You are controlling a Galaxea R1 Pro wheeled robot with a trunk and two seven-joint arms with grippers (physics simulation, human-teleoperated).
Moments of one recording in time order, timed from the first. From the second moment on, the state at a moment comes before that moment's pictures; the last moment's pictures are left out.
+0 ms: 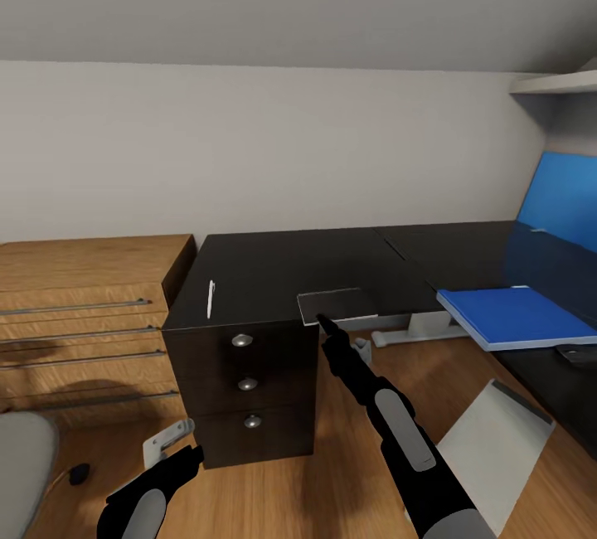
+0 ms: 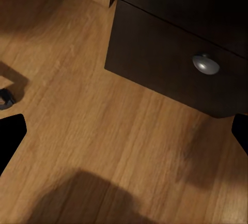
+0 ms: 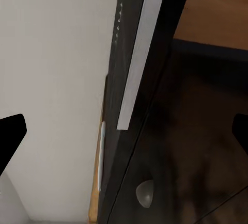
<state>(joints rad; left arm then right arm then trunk) -0.03 -0.04 -0.08 -1.59 0.66 0.63 0.72 -0.46 0.12 0.18 -1.12 -1.35 0.23 0.06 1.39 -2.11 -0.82</state>
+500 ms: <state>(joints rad) -0.03 -0.04 -0.08 -1.59 0.66 0.63 0.72 -0.46 0.13 0.18 -1.12 -1.35 0.23 0.04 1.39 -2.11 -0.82</state>
